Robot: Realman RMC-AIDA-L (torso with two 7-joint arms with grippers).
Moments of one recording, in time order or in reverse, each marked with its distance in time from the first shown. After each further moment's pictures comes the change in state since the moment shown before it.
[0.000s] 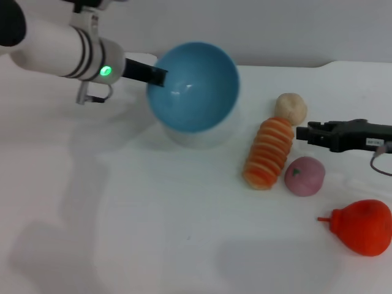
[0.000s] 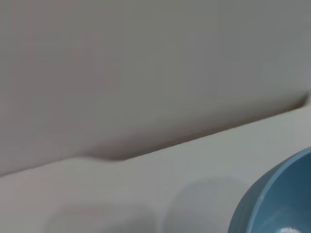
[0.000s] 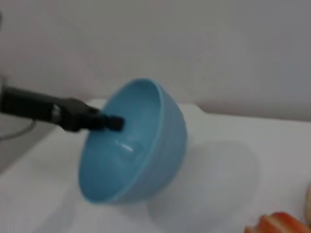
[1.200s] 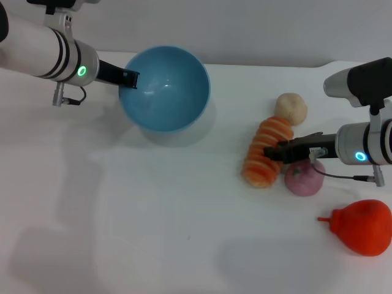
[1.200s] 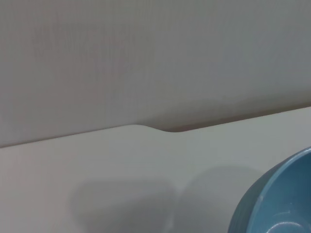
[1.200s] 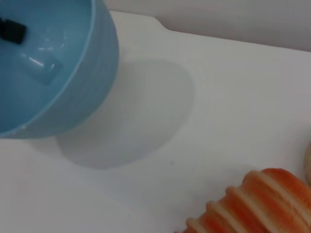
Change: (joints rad) left arm 0.006 -0.014 -0.117 0.019 0.187 -0.067 -0.100; right arm 0.175 0.009 -0.529 0.202 0.047 0.499 0.275
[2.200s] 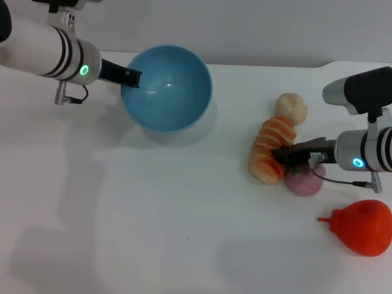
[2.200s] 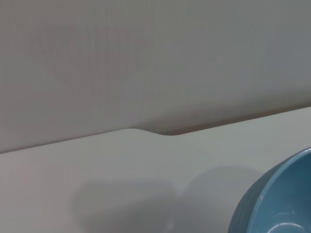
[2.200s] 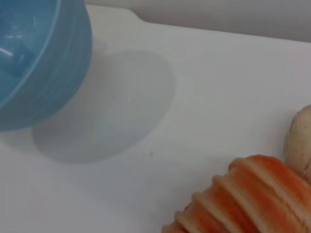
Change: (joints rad) left arm -0.004 0.000 0.012 0.001 -0.001 0.003 0.002; right arm 0.005 0.003 -0.065 0.062 0.073 0.093 -0.014
